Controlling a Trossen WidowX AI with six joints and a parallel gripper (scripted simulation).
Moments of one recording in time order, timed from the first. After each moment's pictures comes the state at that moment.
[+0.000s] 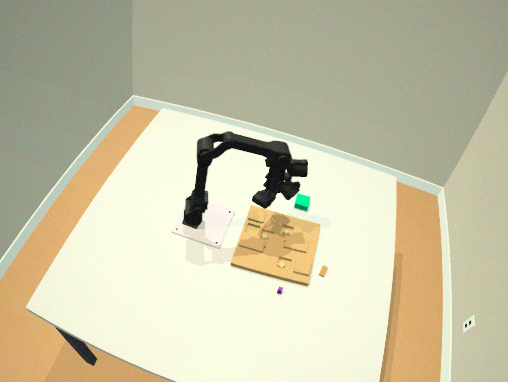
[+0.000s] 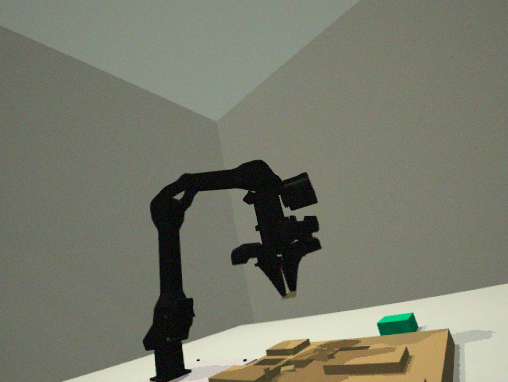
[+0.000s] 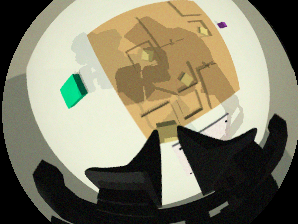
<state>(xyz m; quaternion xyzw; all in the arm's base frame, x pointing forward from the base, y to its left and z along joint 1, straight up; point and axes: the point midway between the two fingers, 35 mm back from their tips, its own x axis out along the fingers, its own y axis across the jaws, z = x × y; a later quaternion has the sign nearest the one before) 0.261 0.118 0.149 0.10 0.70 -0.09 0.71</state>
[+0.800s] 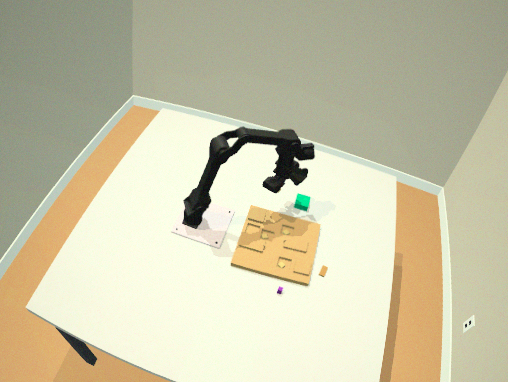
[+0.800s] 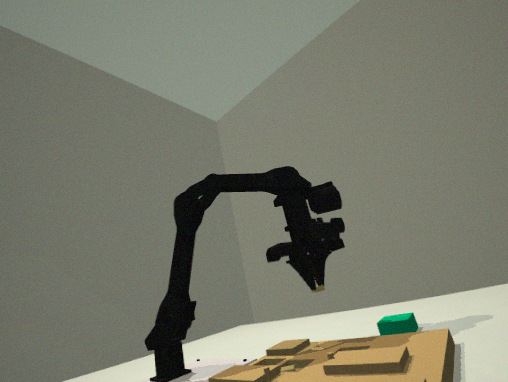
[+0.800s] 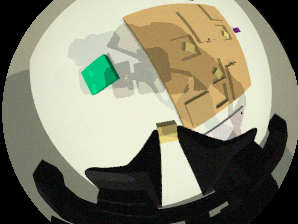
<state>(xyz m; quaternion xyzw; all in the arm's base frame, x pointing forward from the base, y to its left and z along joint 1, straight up) 0.271 0.205 0.148 0.10 0.70 -0.09 0.71</state>
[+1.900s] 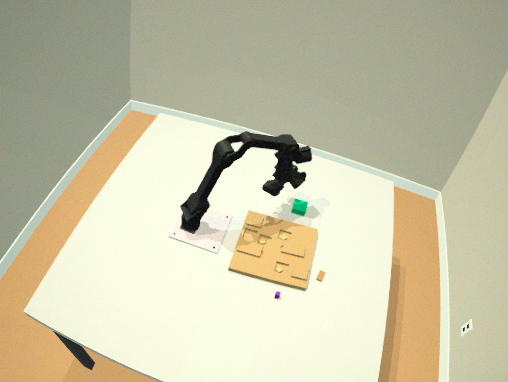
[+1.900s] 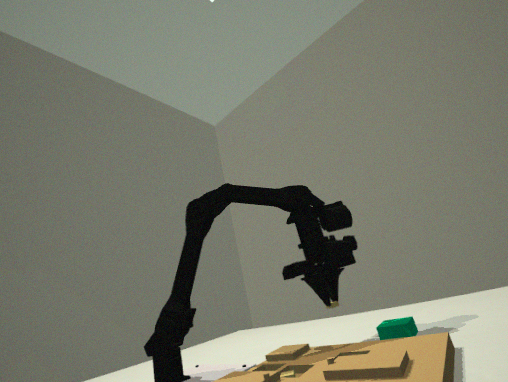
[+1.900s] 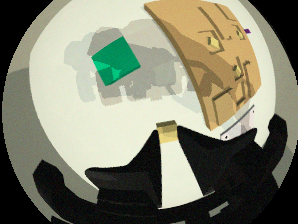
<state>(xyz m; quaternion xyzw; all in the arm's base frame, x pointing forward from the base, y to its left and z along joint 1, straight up) 0.273 0.251 0.118 0.10 0.69 -0.08 0.71</state>
